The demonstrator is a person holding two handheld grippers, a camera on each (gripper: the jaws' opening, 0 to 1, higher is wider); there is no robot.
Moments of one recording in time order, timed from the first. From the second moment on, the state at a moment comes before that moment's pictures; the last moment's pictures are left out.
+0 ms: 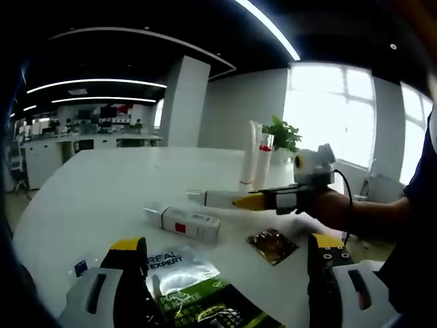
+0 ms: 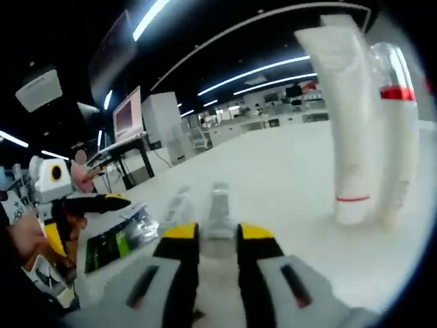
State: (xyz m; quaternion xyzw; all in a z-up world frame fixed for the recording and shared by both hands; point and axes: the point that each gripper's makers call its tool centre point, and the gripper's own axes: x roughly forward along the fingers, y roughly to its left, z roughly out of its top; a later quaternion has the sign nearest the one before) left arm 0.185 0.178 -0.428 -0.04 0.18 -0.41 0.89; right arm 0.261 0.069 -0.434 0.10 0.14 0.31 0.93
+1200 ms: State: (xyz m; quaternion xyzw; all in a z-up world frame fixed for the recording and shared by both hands) left arm 0.203 0.151 -0.389 -0.18 0.15 -0.46 0.85; right arm 0.210 0.087 -0.381 0.31 0.07 0.38 0.87
